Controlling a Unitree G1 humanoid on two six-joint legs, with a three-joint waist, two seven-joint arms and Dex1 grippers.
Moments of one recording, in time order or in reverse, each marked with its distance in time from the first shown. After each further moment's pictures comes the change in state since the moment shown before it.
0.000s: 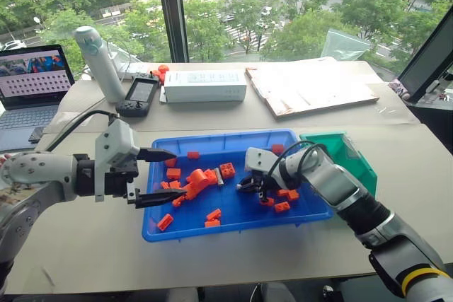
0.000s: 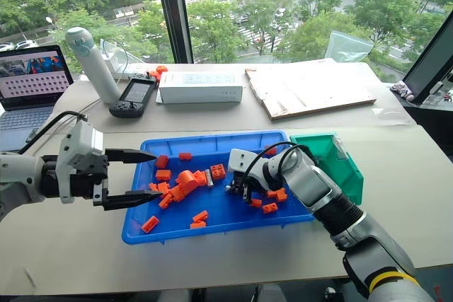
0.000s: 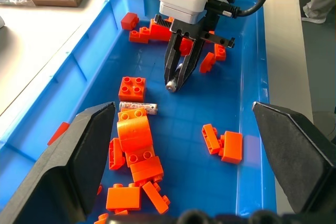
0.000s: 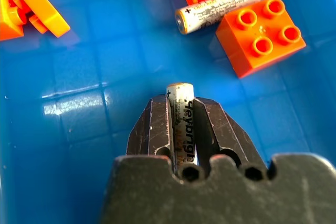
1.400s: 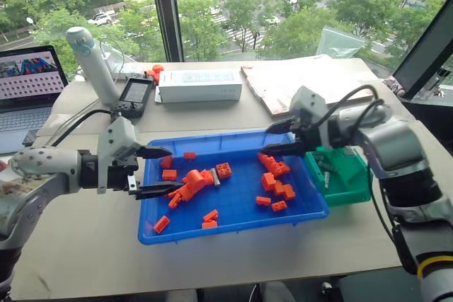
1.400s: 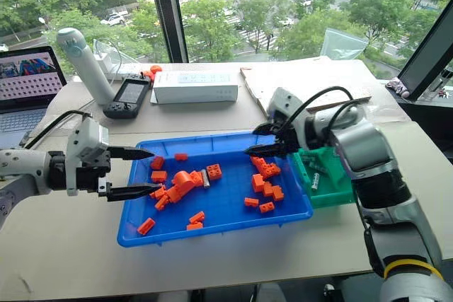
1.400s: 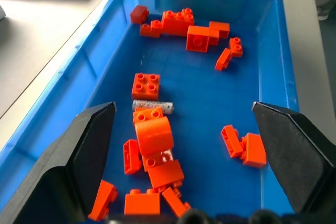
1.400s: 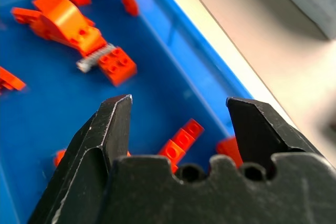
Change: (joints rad) left arm -0.022 0.009 -0.063 0.112 0.106 -0.034 -0.029; right arm -0.128 -0.059 -0.244 0.034 0.131 0.058 0.057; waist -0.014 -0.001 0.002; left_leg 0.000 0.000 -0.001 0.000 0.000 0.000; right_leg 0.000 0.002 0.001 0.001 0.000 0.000
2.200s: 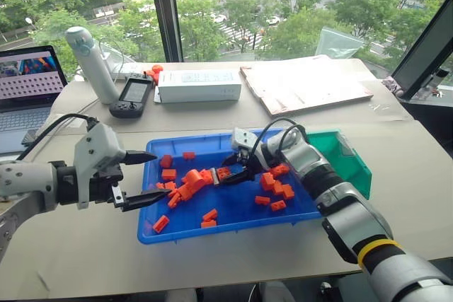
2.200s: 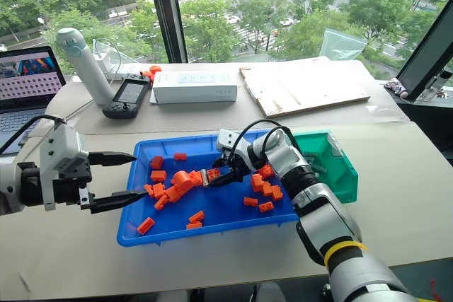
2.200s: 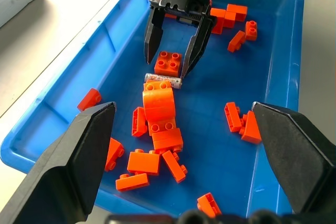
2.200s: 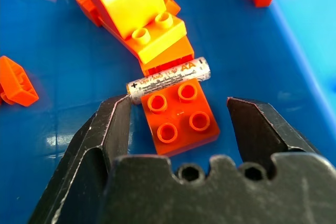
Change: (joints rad) left arm 0.163 0.020 0.237 -0.186 -0.101 0.121 0.106; right arm -0.143 0.404 0.155 0.770 -0.238 -0.545 0.102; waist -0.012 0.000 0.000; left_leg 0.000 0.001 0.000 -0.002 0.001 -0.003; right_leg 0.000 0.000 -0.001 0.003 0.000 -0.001
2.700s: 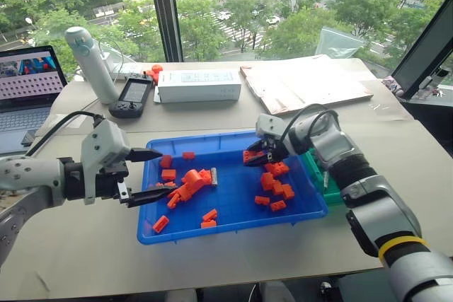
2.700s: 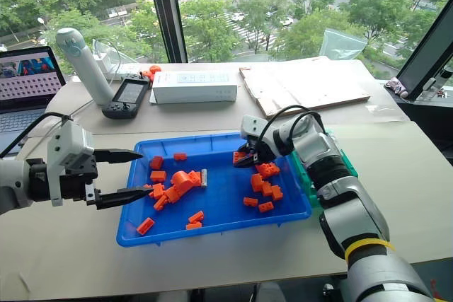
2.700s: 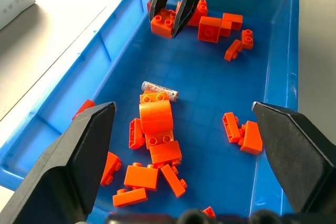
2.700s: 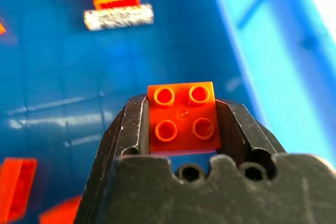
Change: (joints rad) left arm -0.078 -0.007 -0.089 0.041 -0.005 -0.030 0.000; right arm -0.022 -0.248 -0.062 -0.132 -0.047 0.016 0.061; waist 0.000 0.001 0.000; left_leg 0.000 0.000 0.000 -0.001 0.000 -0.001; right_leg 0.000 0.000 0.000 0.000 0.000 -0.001
